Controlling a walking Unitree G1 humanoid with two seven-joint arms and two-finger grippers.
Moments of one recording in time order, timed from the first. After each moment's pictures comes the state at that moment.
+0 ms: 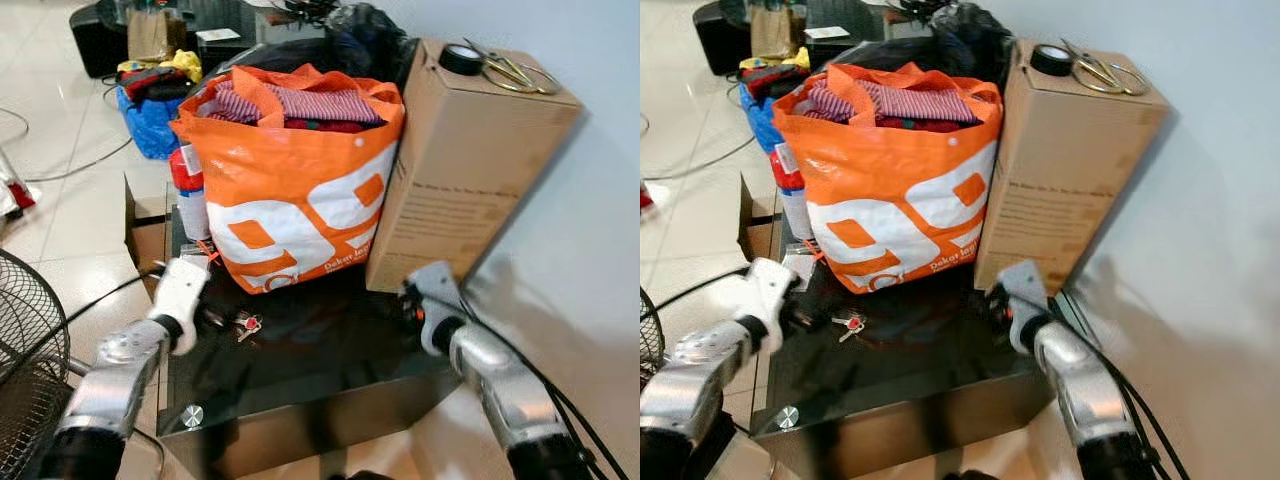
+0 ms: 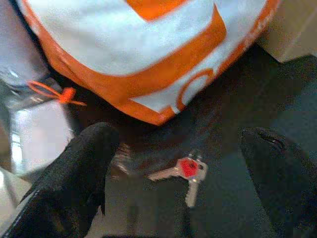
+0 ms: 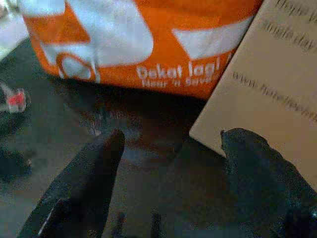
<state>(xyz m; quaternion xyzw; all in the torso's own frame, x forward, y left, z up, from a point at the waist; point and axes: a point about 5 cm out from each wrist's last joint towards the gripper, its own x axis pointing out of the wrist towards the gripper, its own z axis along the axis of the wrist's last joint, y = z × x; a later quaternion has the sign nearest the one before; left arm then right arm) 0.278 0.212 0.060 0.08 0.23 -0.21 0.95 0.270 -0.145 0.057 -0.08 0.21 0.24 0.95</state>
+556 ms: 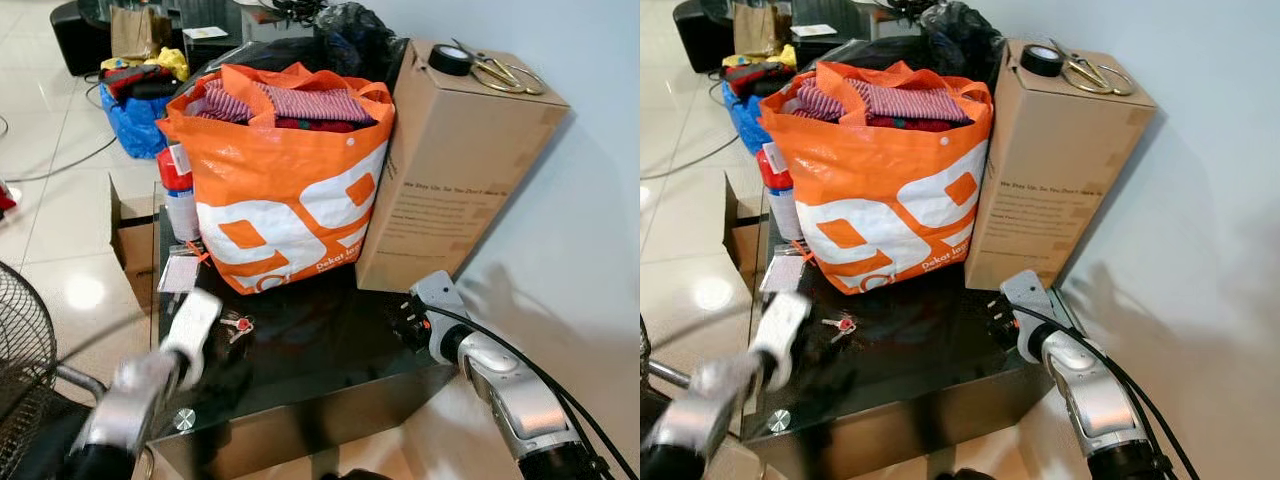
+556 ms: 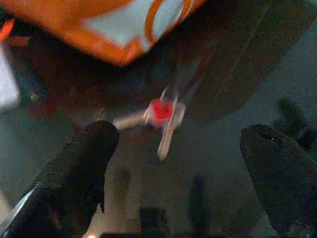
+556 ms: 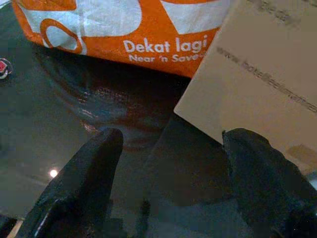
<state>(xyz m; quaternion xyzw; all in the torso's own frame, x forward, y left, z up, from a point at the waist) 0.250 0.218 0.013 0.10 0.28 -0.21 0.93 0.266 -0.150 0.056 -0.10 0.22 0.24 0.94</state>
